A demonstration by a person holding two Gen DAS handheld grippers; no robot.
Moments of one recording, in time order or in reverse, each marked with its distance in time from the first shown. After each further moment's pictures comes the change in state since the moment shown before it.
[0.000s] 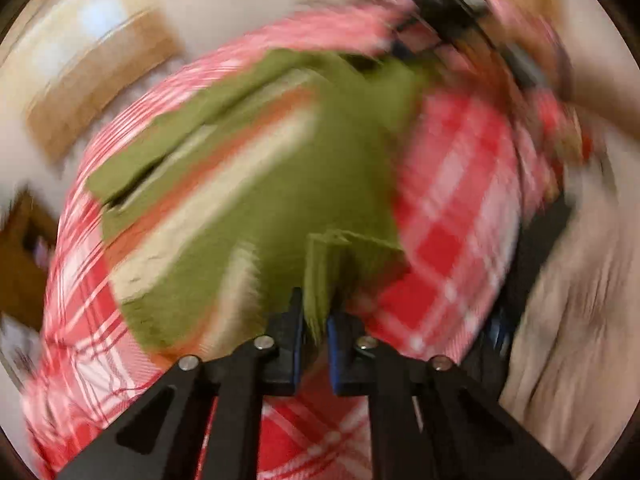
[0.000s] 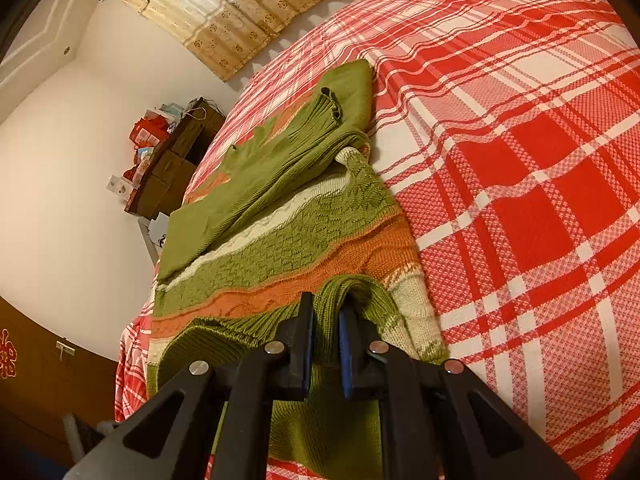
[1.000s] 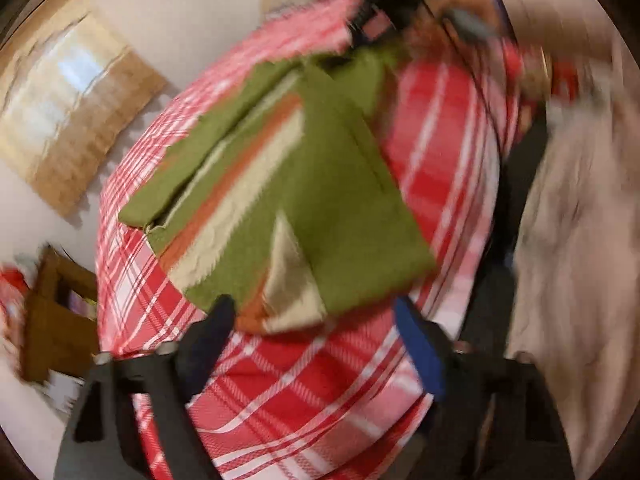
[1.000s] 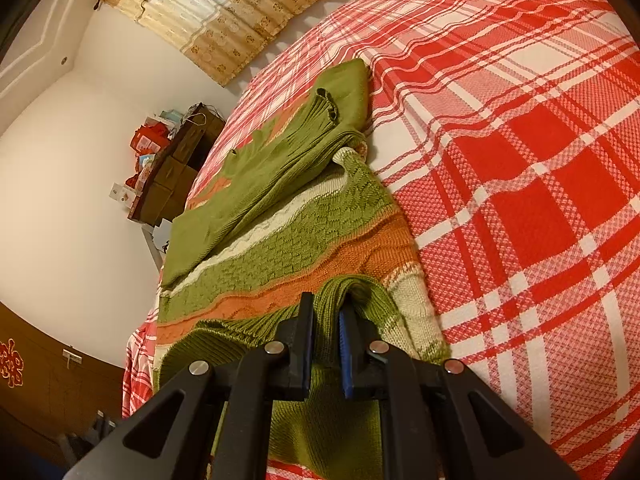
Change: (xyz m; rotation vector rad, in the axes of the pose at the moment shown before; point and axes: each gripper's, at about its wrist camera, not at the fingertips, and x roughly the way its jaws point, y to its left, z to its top) left arm -0.031 -0.027 -0.037 0.351 0.068 0.121; right arm -0.001 -0.003 0.001 0.039 -0.005 0.020
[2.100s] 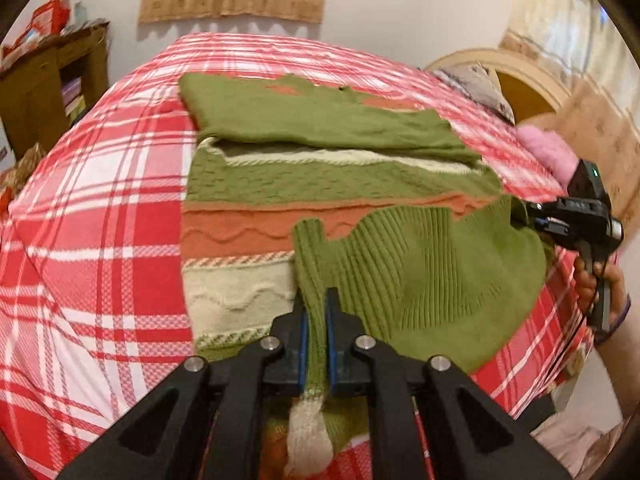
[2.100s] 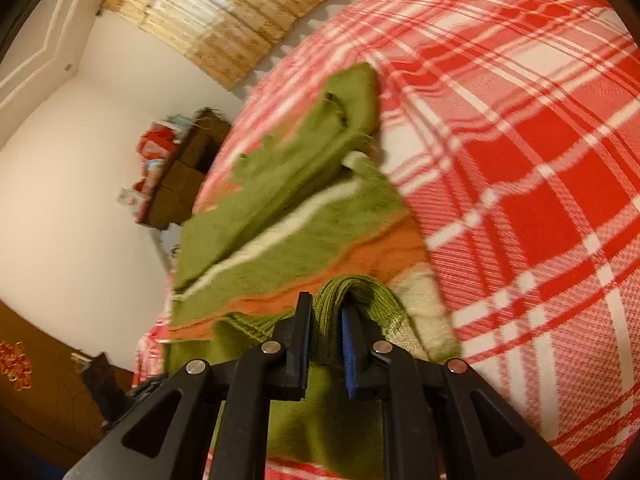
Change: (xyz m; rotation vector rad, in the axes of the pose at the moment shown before) left arm 0.079 0.138 -0.005 -0.948 -0.103 -0.193; right arm -0.009 0.005 0.002 0.006 -0.017 0.068
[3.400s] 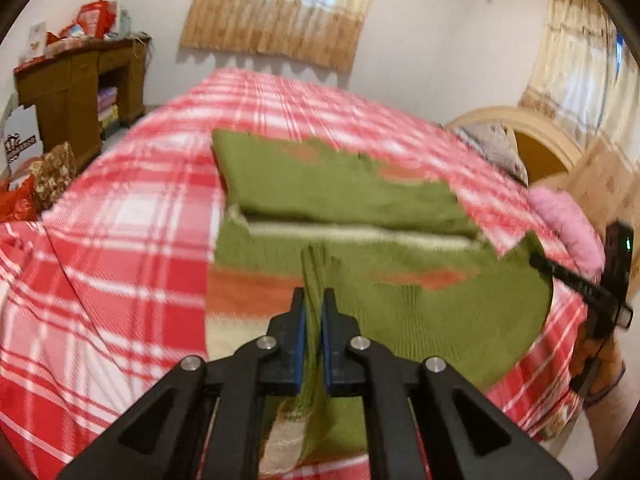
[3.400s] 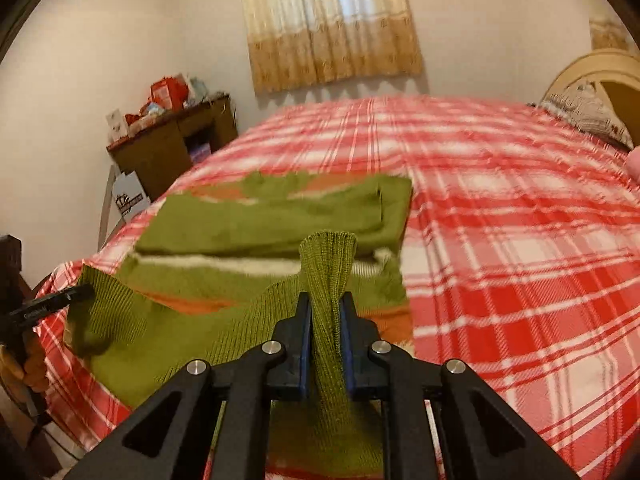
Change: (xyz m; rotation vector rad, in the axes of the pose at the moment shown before) left arm -0.032 -0.004 0.032 -0.113 -0.200 0.061; right arm -0.035 0.093 -0.027 -0.543 -0.206 -0.334
